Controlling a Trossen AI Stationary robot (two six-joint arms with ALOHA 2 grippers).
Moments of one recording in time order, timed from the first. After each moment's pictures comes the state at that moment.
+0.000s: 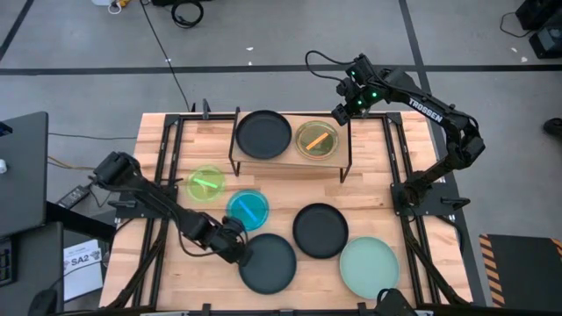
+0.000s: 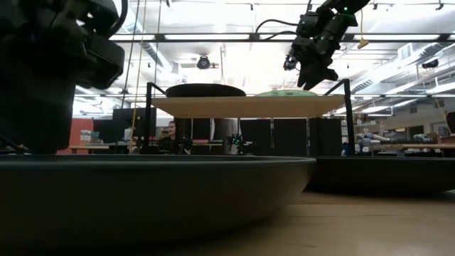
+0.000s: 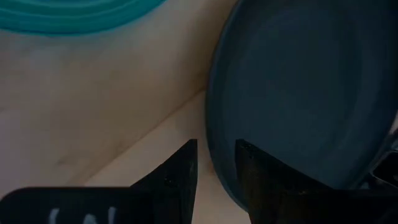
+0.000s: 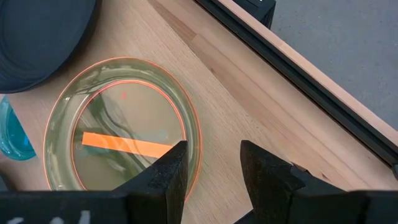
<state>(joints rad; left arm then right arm) -0.58 1.63 0.88 -0.33 -0.12 -1.56 -0.83 1.48 1.43 -1.00 -0.28 0.06</state>
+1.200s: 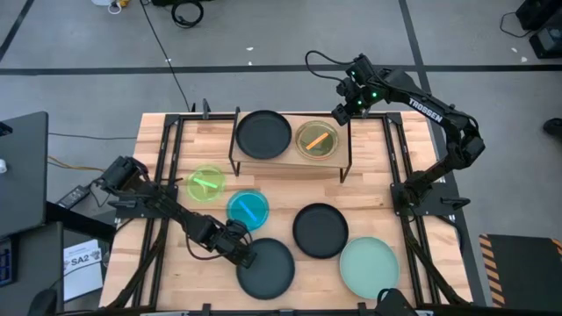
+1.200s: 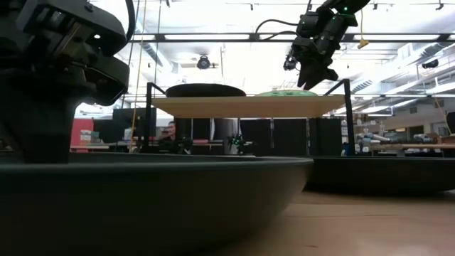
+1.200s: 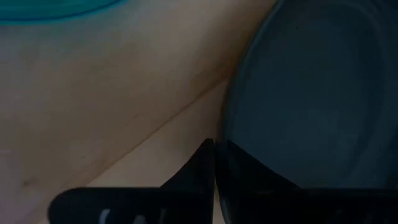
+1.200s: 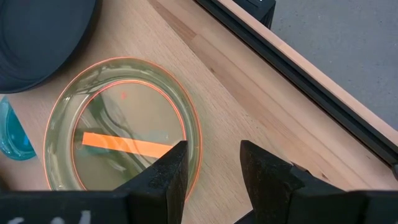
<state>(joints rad) -0.57 1.71 0.88 -0.28 -0.09 -1.56 -0.83 1.48 1.43 -1.00 -0.28 0.06</state>
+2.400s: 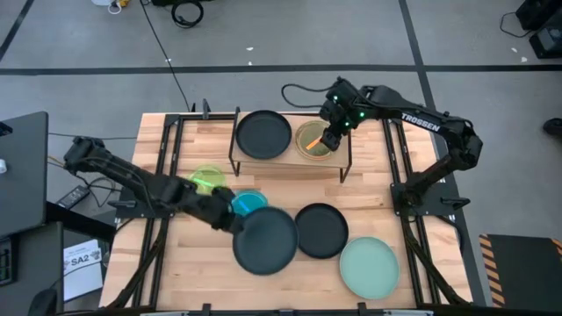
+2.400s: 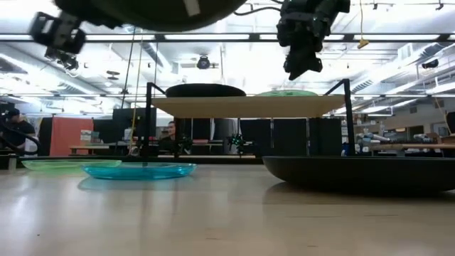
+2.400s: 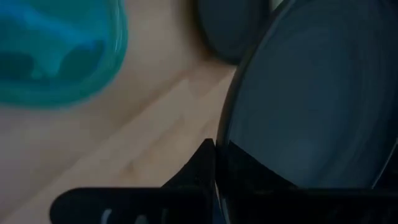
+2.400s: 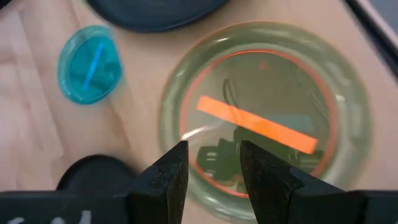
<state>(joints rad) -0.38 1.18 0.88 -0.41 -0.06 -1.48 -0.53 1.48 1.43 -1.01 -0.28 0.09</state>
